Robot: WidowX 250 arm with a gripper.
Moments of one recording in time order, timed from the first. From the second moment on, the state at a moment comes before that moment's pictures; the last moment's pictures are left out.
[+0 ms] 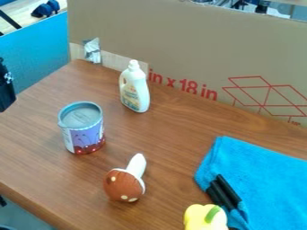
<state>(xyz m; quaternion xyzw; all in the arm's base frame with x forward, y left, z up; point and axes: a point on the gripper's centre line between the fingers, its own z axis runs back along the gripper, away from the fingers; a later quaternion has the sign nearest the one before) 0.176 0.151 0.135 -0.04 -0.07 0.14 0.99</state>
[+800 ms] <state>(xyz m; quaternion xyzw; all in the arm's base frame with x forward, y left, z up) 0.235 -0.003 0.154 -0.05 -0.12 -0.07 0.99</state>
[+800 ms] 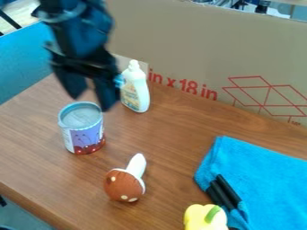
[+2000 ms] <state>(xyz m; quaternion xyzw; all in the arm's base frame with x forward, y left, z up) 0.298 -0.153 0.086 -0.03 -0.19 -0.09 0.98</state>
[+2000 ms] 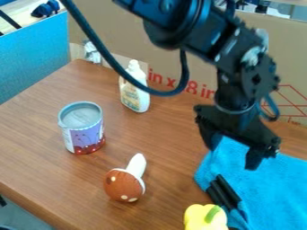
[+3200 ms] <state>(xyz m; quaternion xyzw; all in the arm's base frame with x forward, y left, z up) 0.310 -0.100 0.024 0.10 -0.08 0.05 0.99</state>
